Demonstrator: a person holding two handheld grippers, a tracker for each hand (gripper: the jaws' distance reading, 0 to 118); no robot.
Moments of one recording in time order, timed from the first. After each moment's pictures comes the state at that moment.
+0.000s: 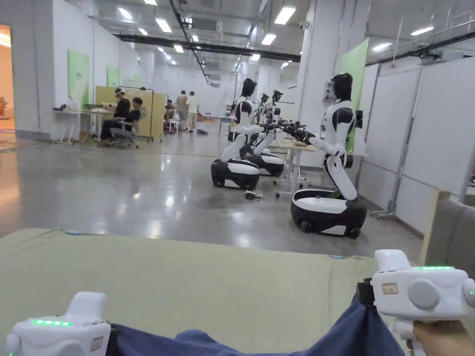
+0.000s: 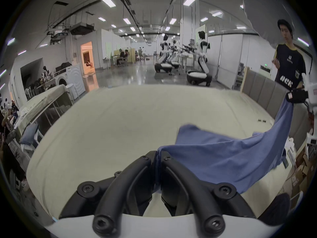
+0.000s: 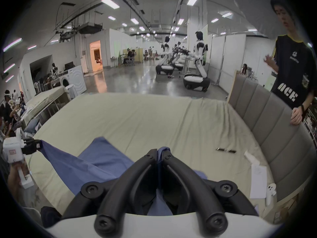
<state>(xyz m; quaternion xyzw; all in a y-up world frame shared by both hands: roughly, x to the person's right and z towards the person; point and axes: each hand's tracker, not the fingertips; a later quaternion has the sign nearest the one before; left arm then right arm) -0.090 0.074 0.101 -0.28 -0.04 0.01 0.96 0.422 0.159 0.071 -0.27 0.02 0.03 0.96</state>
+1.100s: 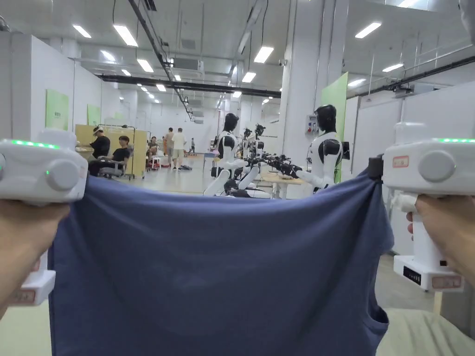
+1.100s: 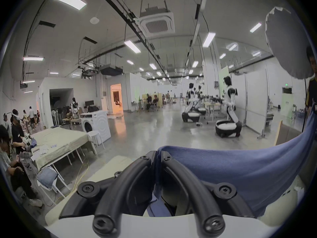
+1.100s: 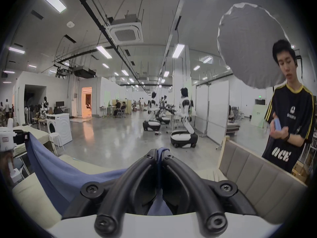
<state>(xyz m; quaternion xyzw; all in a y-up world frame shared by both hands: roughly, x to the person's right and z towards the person) -0.075 0.299 -0.150 -0.10 0.10 -0.02 0.99 0.431 0.349 -0.123 -0.05 -0.03 0.02 1.00</state>
